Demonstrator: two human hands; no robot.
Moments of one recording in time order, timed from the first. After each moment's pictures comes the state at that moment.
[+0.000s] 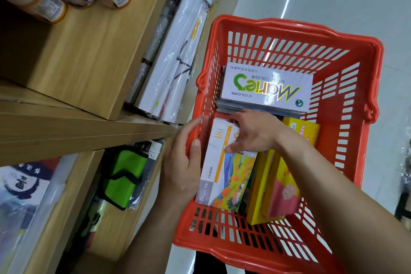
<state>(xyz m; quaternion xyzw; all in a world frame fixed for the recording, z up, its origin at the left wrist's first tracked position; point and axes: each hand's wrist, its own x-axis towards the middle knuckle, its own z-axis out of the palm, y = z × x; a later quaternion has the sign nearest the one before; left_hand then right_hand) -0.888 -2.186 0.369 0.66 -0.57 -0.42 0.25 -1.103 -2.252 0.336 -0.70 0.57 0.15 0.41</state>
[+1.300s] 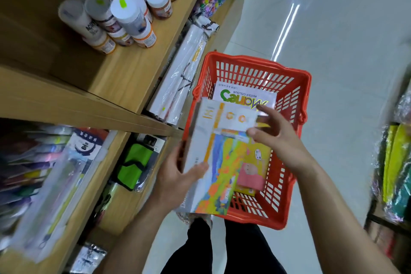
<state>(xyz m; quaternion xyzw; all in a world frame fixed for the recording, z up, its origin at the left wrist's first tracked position) -0.892 -2.131 0.488 0.62 -0.45 -0.60 0.24 -1.167 -2.166 0.488 -0.35 0.63 -0.33 0.61</state>
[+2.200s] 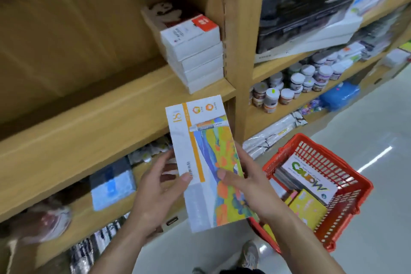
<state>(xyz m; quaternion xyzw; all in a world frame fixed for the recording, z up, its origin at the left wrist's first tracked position) -0.766 -1.944 0.754 0.72 -0.36 -0.34 0.49 -0.960 -2.064 0.739 -0.51 0.31 -0.22 0.77</state>
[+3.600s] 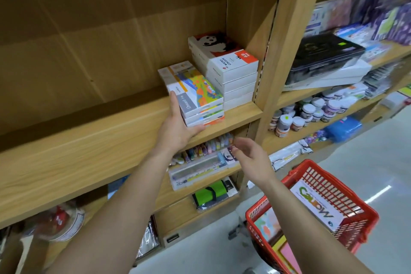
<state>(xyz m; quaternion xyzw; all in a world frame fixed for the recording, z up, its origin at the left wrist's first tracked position) -0.643 -2.040 0.793 0.83 -0.42 -0.13 0.33 -0.875 -2.099 0.746 -0.71 0.45 -0.23 0.49</state>
